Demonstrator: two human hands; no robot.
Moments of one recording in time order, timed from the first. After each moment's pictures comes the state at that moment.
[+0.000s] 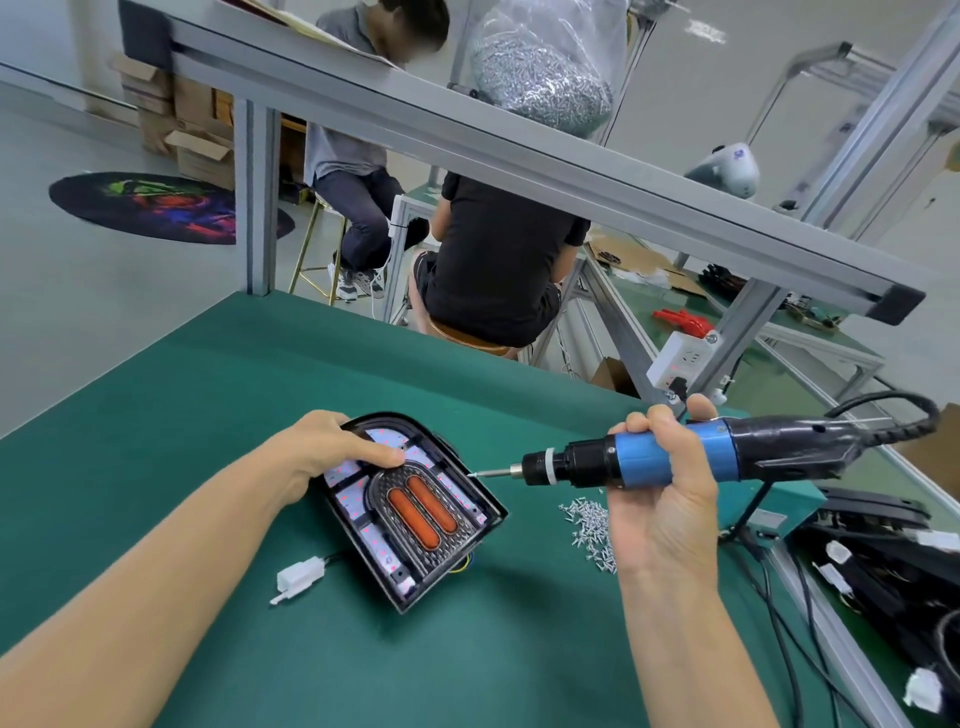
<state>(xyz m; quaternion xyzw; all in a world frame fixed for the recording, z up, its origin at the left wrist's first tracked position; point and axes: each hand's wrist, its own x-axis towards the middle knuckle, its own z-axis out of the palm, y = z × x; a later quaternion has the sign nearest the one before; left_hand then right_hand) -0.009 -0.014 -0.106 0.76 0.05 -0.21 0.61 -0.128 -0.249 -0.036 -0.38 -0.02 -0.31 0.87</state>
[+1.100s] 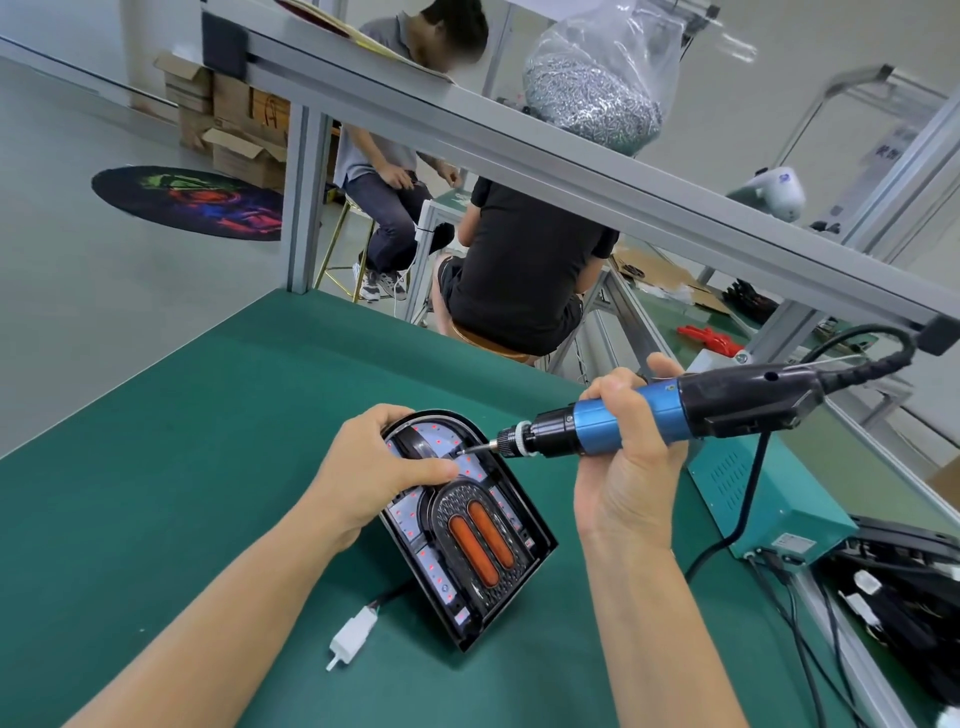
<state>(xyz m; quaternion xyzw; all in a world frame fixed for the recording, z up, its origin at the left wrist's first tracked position) -0.063 -0.024 -0.099 0.72 -0.02 -0.01 0.70 -0.099 -0.197 -0.036 -0.44 -0.07 -0.31 0.84</state>
